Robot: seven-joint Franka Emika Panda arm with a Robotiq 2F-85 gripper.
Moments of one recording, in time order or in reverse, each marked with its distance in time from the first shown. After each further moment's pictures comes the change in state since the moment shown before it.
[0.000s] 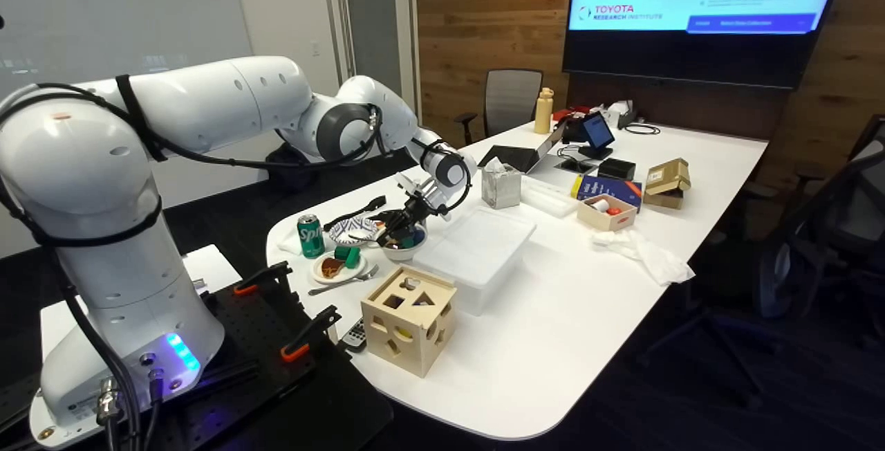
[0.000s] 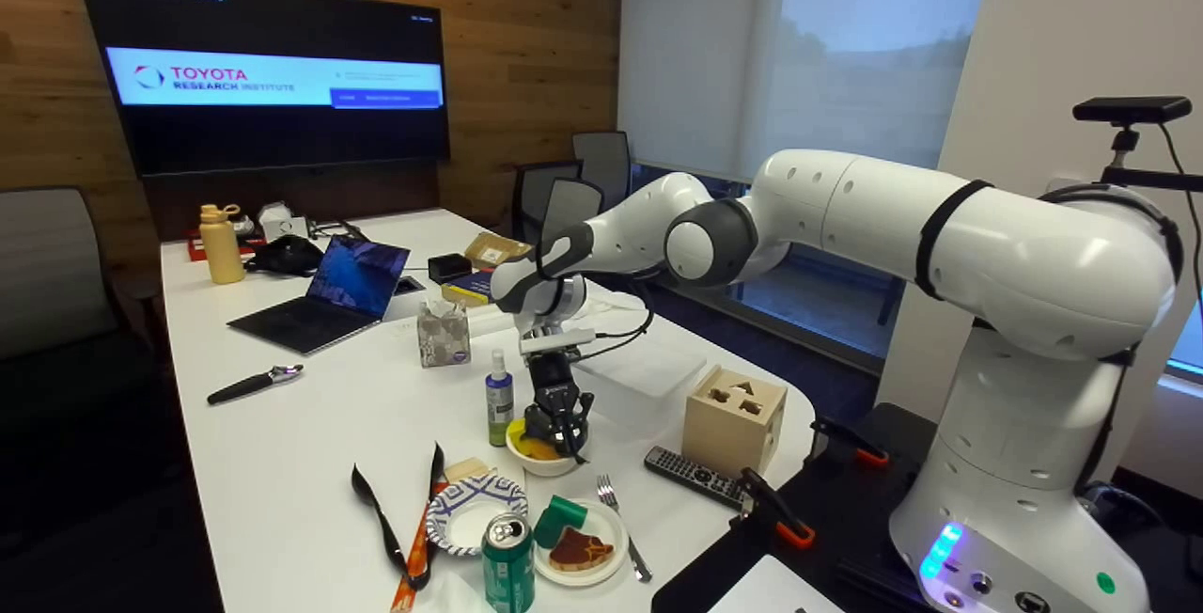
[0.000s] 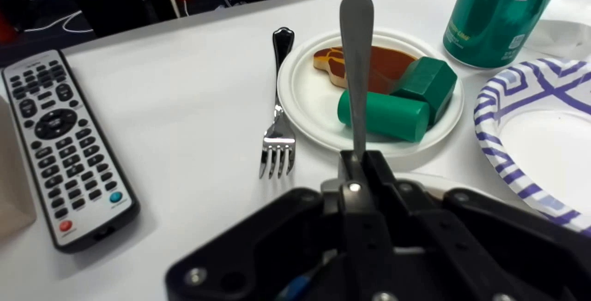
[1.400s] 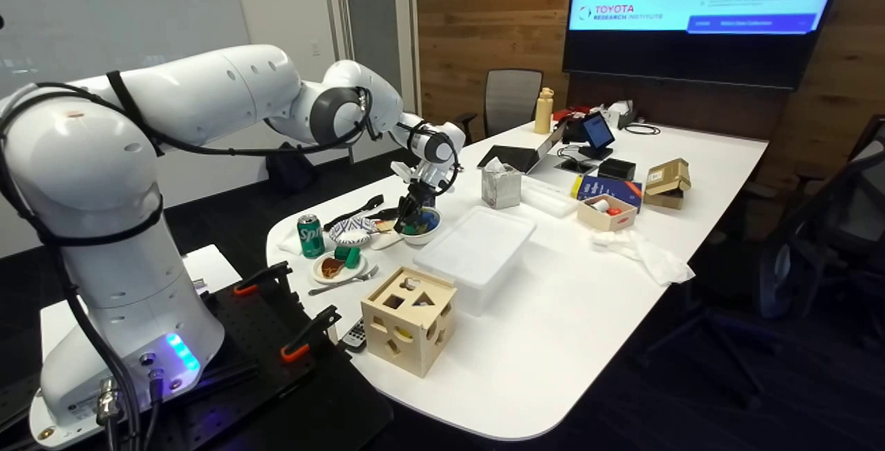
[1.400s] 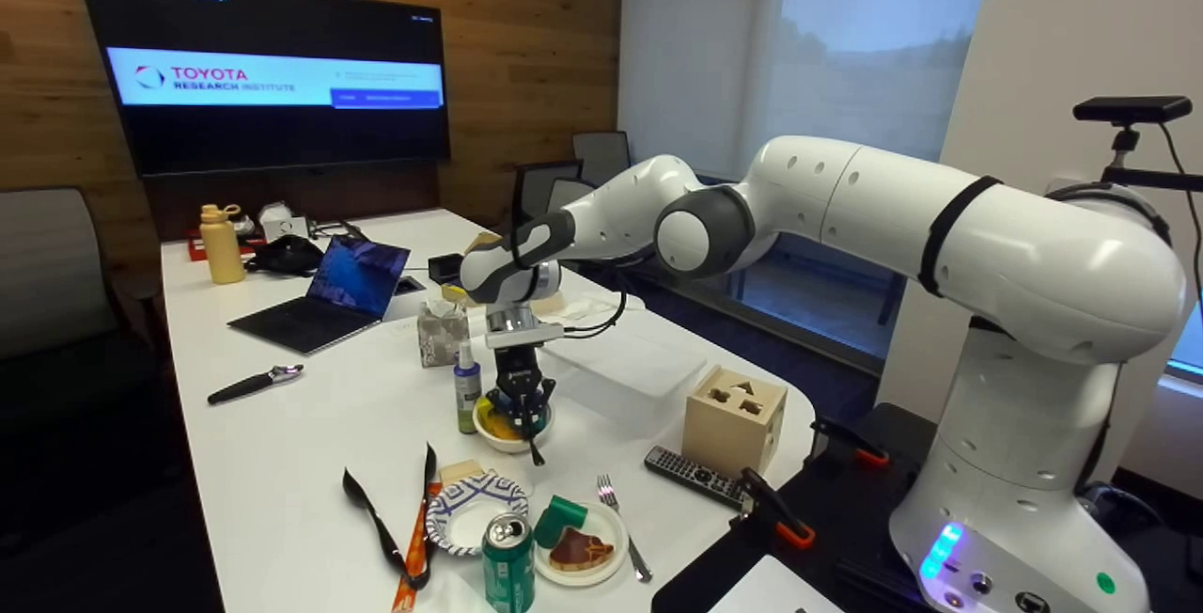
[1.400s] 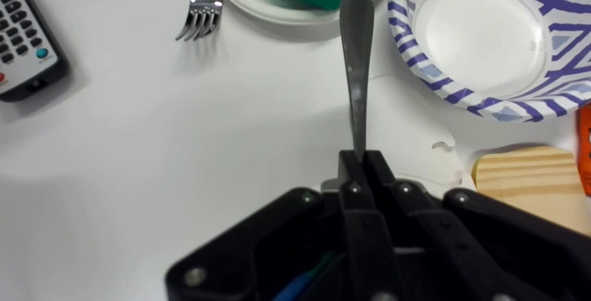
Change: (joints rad) arm 0.090 -0.065 -0.022 -0.005 -0.064 0.287 0.022
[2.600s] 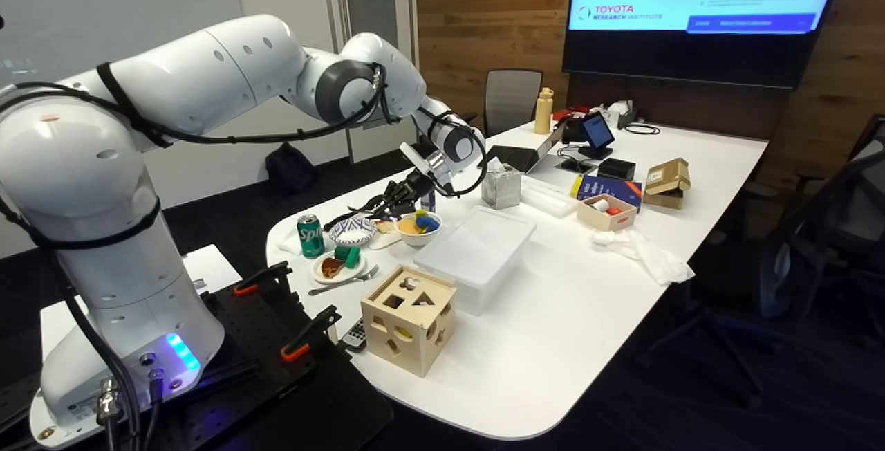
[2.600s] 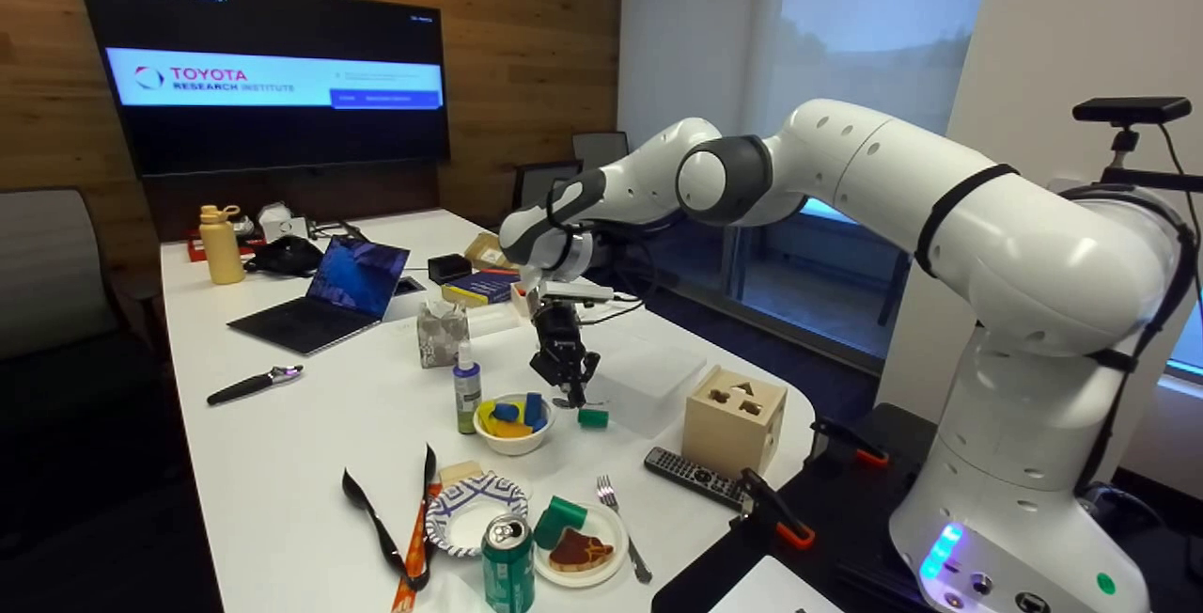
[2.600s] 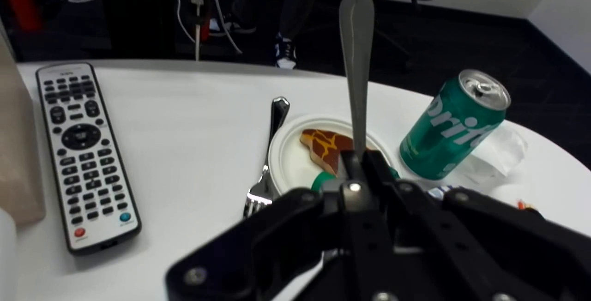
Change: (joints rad) arm -0.170 -0.158 0.093 -0.206 0.051 -0.371 -0.299
